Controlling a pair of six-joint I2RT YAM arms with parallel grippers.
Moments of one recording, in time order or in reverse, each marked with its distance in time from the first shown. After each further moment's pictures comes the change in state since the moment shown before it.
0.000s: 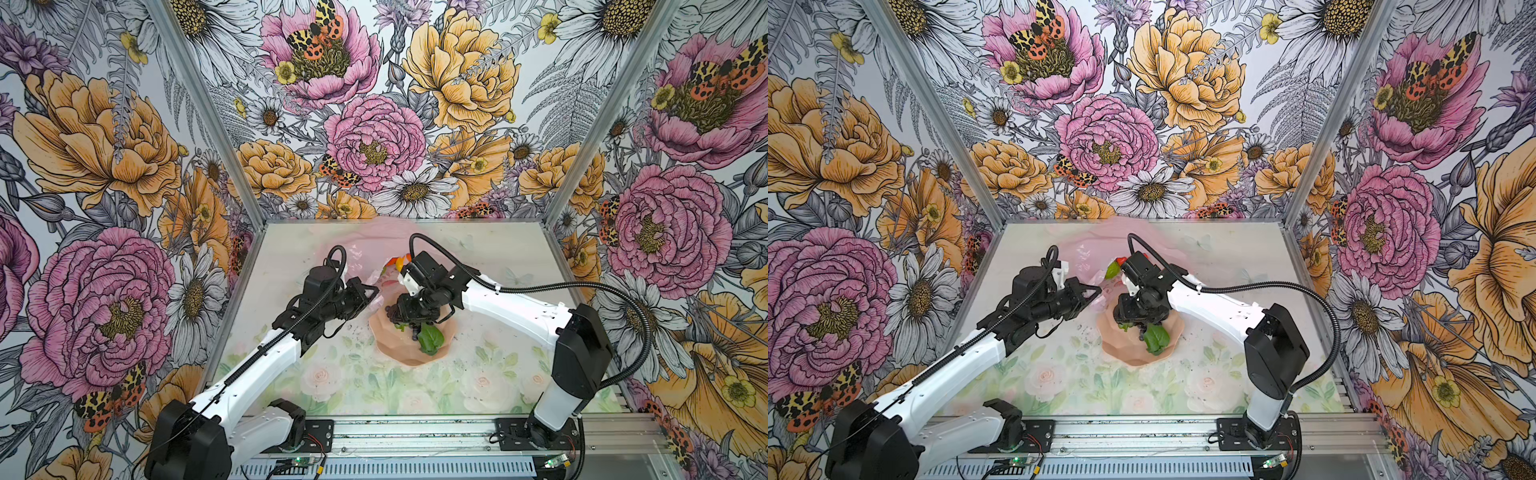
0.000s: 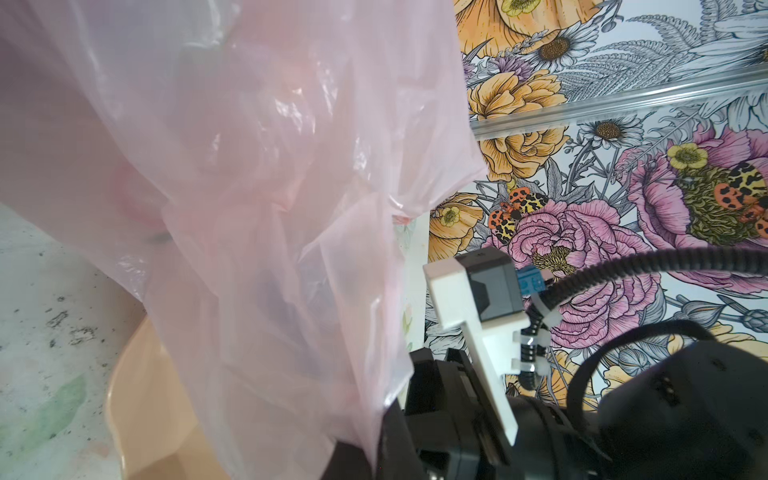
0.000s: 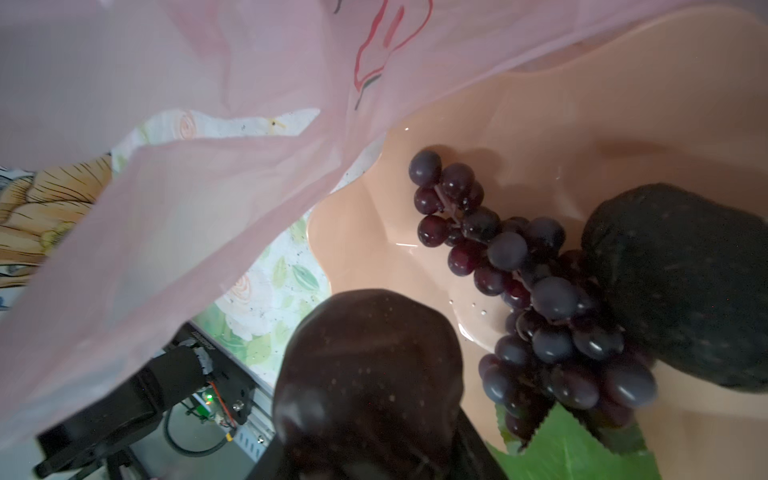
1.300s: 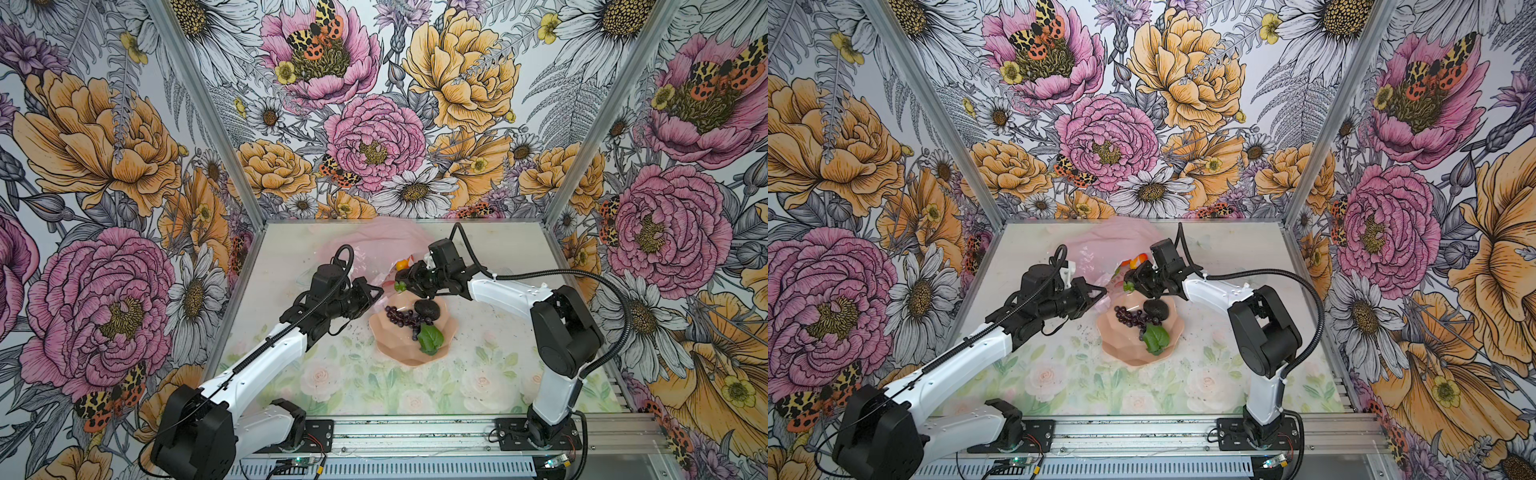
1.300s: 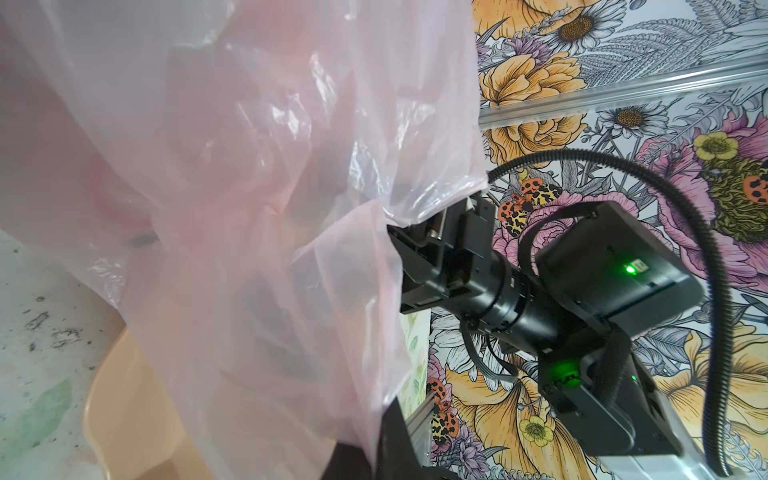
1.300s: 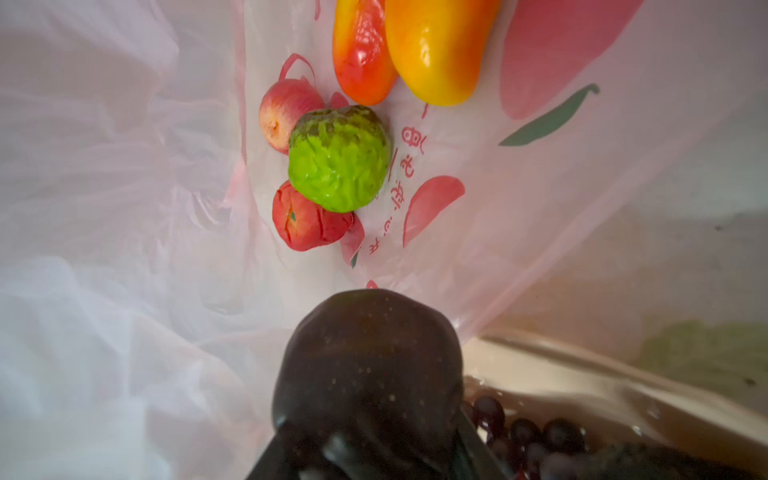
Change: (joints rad) left arm -0.028 0.067 0.026 0.008 0.000 0.000; right arm -0.216 0.150 -0.145 0.635 -0.099 0.612
